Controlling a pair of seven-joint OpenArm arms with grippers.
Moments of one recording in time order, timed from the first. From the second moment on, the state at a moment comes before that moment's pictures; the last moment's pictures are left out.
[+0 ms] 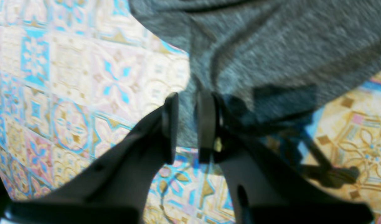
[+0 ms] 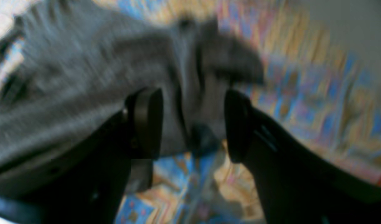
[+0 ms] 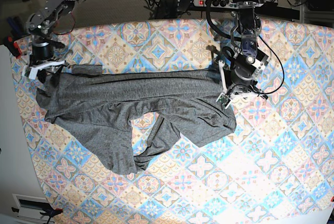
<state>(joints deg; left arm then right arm) 6.3 -2.1 -5.2 107.7 18.0 -37.6 56.2 -6.1 -0.6 53.5 85.6 9.9 42.1 -22.1</state>
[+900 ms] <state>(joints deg) 6.0 -2.1 -5.2 107.7 17.9 -37.6 56.0 -10.8 -5.3 53.3 82.2 10.3 44.2 -20.1</state>
